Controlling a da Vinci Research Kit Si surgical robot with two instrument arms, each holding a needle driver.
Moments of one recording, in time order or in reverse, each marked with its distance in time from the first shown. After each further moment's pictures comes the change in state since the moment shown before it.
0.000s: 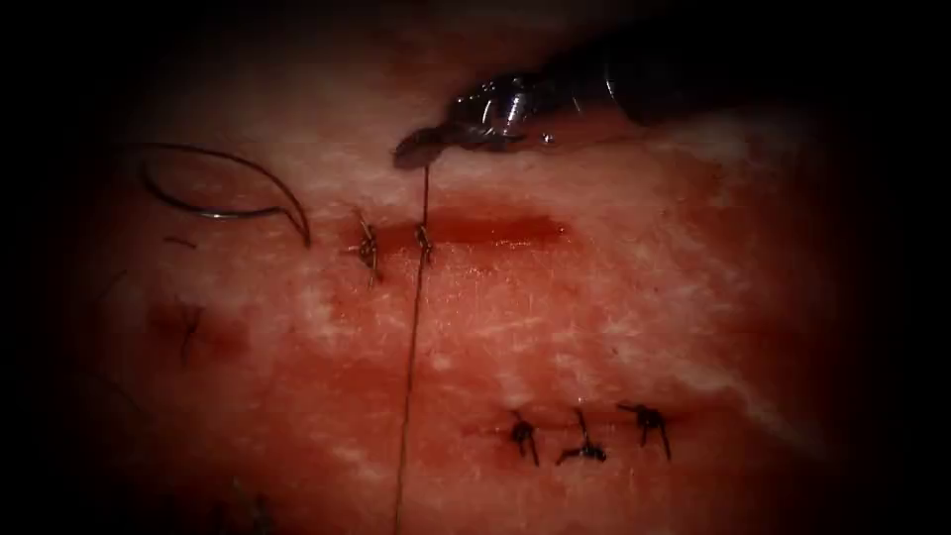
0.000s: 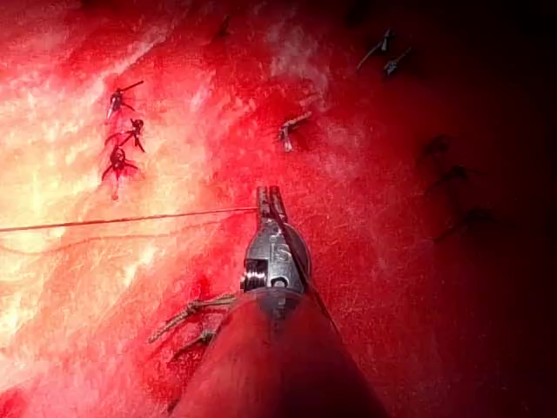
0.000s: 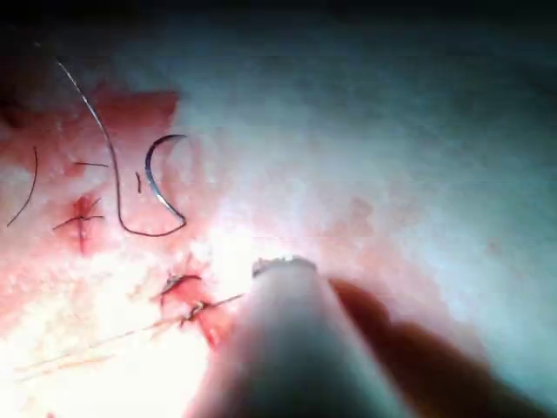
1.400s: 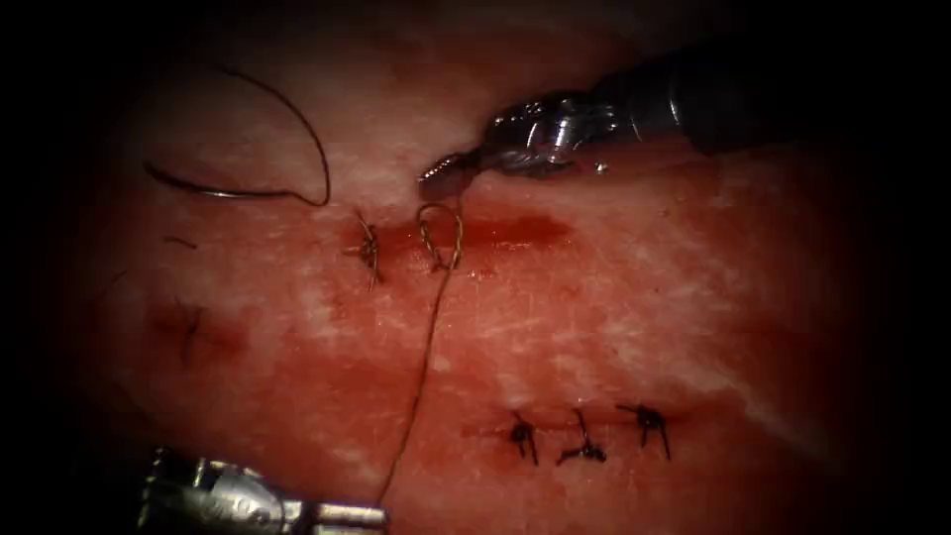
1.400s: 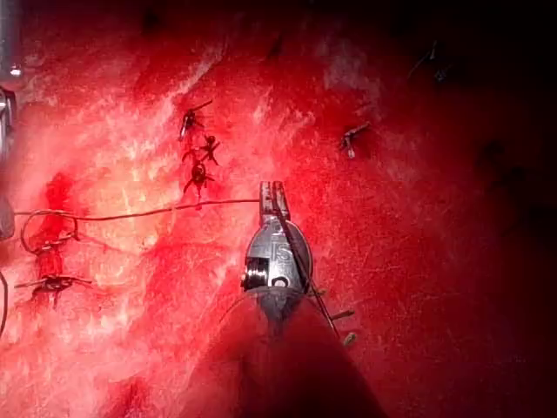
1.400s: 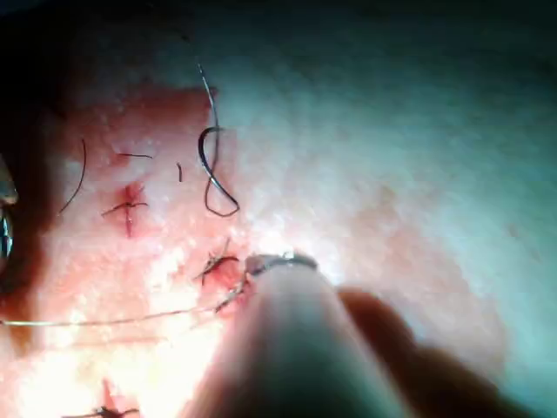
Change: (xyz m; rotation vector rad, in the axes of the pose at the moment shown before) right arm -0.001 -0.005 -0.005 0.097 0.029 0.046; left arm 0.004 -0.011 -0.003 0.075 0.000 0.052
